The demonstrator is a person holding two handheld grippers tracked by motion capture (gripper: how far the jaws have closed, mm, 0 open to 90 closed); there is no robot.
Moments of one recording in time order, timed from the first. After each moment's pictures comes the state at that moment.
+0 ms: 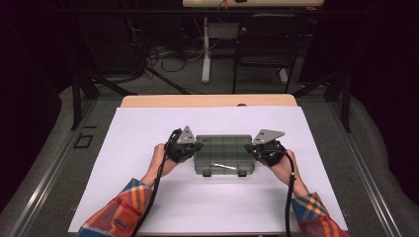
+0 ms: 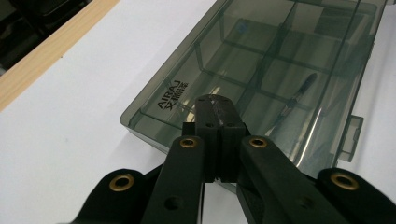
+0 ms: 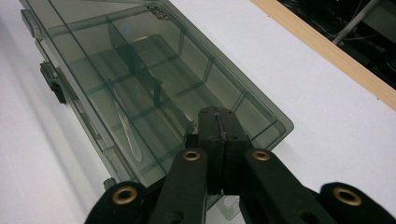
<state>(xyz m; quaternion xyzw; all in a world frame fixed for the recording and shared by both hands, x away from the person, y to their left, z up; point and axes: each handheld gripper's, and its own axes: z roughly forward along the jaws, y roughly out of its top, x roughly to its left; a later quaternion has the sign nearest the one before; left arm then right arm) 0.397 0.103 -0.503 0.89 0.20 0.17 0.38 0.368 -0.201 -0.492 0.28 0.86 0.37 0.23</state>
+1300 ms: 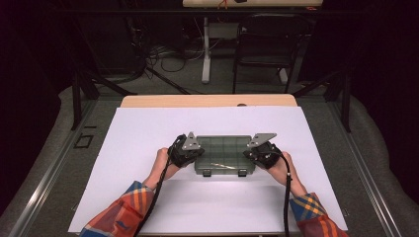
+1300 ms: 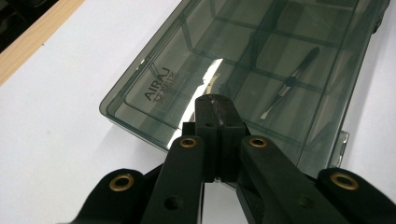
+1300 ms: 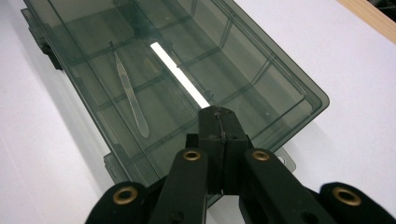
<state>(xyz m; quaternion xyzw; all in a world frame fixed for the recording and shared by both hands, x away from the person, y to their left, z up) 0.390 0.093 -0.518 0.90 0.19 0.18 0.35 0.375 -0.196 -0.512 0.28 0.88 0.33 0.19</state>
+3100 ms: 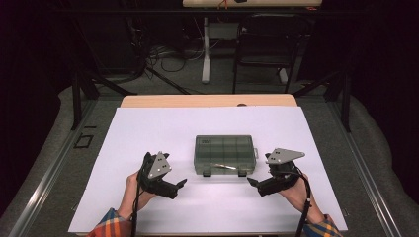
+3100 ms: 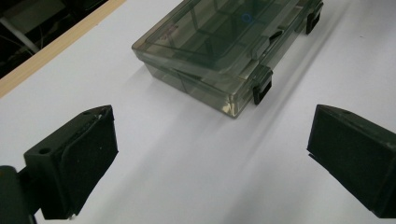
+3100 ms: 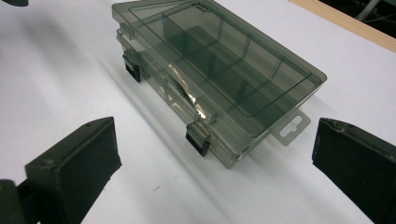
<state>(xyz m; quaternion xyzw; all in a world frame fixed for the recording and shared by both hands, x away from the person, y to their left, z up) 0.300 0.162 -0.501 0.86 0.25 0.22 0.39 0.298 -0.221 -0.484 0.31 0.84 0.40 0.19</state>
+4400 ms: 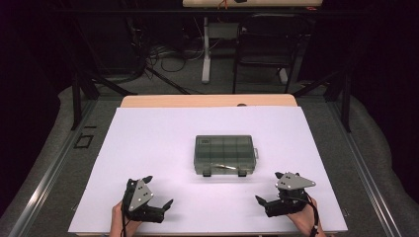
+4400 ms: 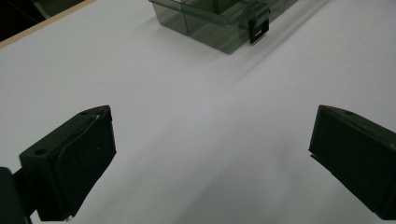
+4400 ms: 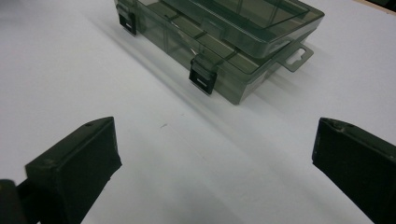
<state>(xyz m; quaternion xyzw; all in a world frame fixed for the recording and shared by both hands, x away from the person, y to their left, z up) 0.242 0.201 -0.550 0.83 0.30 0.24 0.41 0.251 -0.243 -0.529 0.34 0.82 0.40 0.22</state>
